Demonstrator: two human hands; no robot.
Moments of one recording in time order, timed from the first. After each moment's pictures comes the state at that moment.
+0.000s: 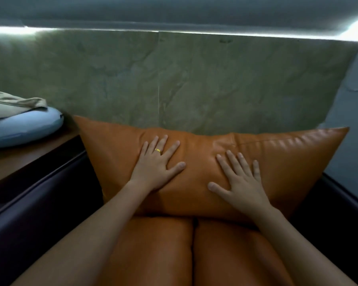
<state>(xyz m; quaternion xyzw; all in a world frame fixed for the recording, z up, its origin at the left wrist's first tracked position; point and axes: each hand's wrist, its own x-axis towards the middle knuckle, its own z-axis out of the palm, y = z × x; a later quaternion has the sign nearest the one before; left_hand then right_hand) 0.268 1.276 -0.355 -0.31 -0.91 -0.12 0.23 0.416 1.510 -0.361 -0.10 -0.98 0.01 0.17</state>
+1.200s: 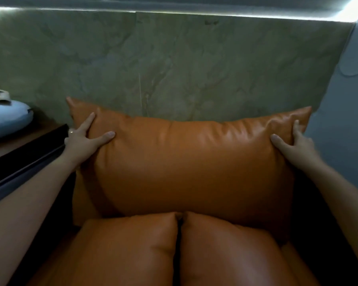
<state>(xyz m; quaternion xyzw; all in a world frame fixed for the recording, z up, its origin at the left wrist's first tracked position) 0.181 1.185 -0.331 -0.07 -0.88 -0.46 0.12 0.408 1.691 -0.312 -0.34 -0.87 0.26 0.24</state>
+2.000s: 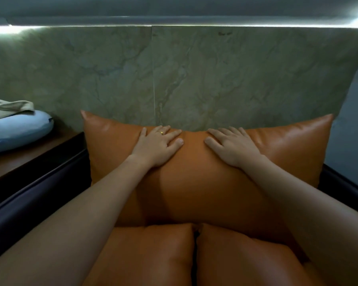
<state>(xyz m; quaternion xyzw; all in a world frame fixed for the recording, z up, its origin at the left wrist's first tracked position) 0.201 1.312 -0.309 -0.32 -0.93 -0.11 0.17 0.303 1.541 -0.294 -0.08 -0.98 0.00 0.16</state>
